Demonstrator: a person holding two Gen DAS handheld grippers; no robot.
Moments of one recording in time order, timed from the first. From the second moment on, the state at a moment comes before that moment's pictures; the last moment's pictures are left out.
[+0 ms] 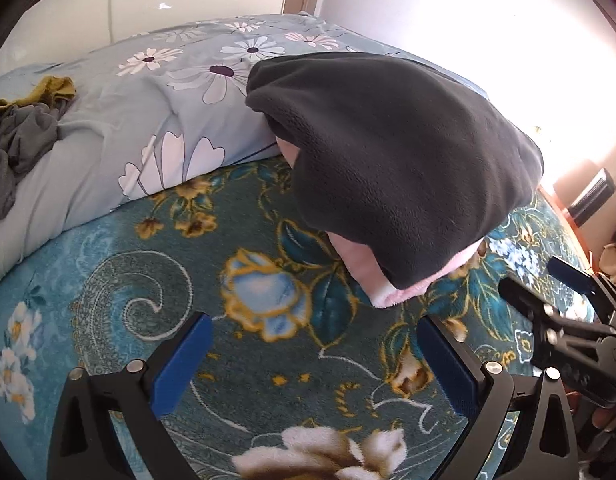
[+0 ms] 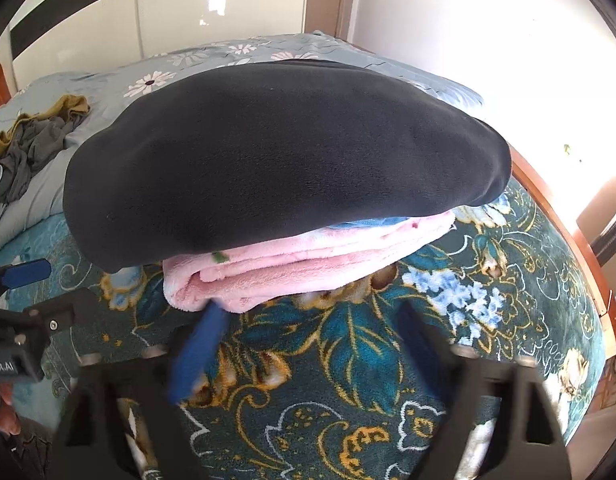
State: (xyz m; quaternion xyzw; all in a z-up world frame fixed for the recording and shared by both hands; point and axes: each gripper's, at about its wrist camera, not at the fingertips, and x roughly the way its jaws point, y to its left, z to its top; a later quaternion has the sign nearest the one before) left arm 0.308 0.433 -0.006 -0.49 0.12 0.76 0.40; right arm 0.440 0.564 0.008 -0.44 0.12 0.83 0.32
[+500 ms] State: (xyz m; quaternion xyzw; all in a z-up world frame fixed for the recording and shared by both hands) left arm 0.314 0.449 -0.007 -0.47 0.17 0.78 0.39; right arm 0.437 0.569 0.001 -0.43 0.13 0.83 0.34
